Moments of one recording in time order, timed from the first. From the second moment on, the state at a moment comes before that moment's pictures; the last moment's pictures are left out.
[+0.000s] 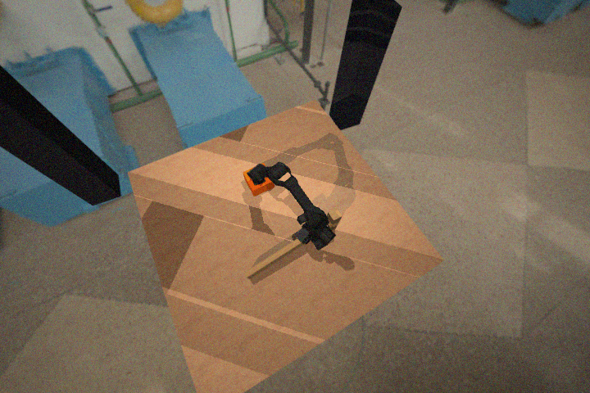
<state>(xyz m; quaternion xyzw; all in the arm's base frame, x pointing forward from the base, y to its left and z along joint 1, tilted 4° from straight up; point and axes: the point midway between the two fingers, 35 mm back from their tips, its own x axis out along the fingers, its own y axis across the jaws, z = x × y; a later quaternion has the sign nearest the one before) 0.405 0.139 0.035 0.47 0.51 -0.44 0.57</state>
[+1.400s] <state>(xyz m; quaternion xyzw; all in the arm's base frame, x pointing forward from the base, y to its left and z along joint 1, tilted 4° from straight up) 0.405 0.143 0.036 0.47 0.51 -0.44 0.57</state>
